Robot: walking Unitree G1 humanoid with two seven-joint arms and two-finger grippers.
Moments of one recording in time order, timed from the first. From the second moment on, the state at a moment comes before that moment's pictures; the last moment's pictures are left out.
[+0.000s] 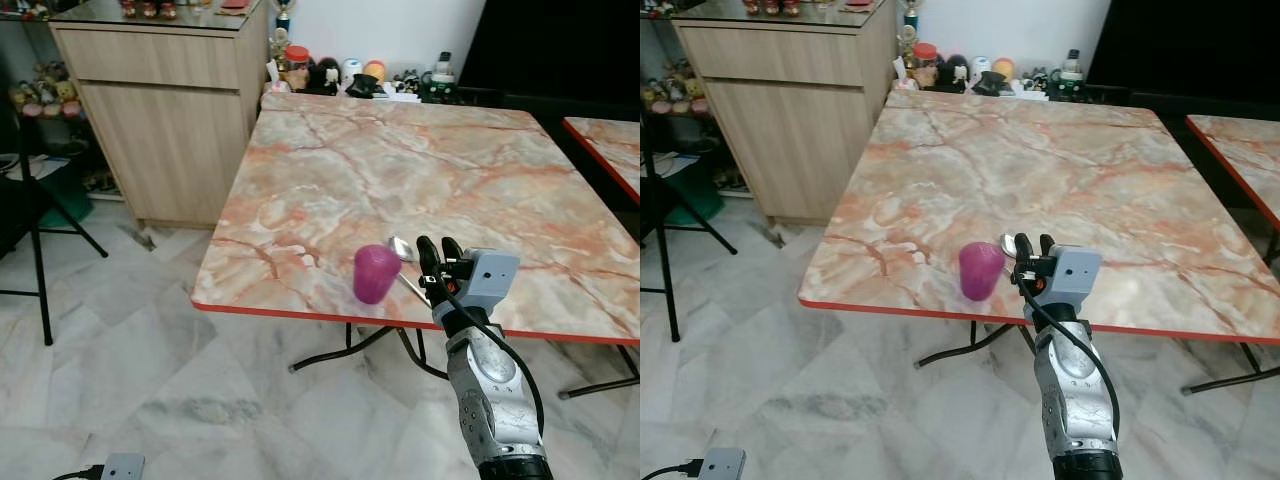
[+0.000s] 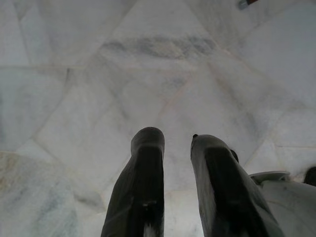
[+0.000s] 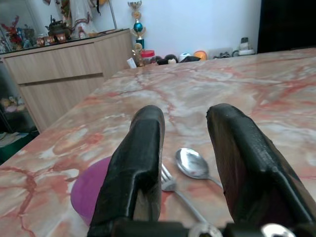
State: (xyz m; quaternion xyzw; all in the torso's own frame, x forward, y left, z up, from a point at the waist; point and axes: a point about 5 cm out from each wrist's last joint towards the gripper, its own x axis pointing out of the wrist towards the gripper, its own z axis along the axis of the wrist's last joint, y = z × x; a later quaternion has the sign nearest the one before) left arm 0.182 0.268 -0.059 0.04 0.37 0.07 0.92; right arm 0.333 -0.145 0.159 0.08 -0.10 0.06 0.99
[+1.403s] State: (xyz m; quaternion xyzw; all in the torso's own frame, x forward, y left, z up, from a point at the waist) left arm 0.181 0.264 -0.061 0.04 0.37 0.07 0.92; right arm 0.332 -0.149 0.162 0.05 -0.11 0.09 0.99
